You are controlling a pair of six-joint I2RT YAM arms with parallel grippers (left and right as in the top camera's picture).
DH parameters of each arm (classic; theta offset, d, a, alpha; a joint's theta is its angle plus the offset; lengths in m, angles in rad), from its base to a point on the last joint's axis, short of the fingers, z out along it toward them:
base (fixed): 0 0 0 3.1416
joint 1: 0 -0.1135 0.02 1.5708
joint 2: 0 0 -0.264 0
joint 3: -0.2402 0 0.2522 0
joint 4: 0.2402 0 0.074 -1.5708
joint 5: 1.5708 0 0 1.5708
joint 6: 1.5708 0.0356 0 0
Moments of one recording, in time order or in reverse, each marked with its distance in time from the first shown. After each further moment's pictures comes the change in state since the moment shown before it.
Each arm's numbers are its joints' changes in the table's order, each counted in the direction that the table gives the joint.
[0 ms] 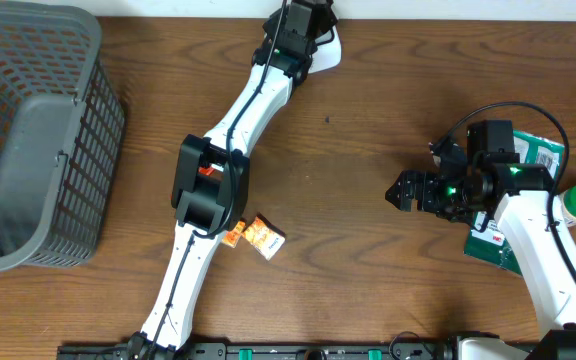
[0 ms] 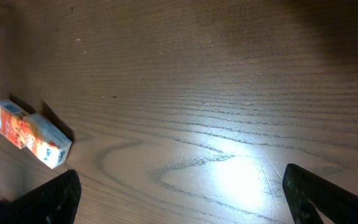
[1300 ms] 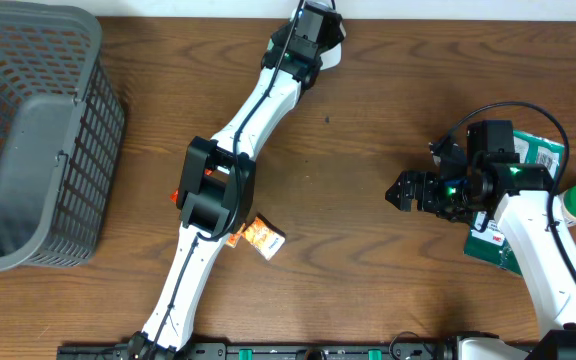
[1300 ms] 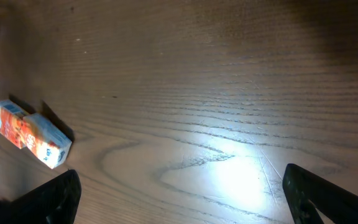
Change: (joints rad) left arm 0.032 0.002 0.000 0.094 -0.018 0.024; right arm 0.000 0.000 0.000 0.000 0.000 0.000
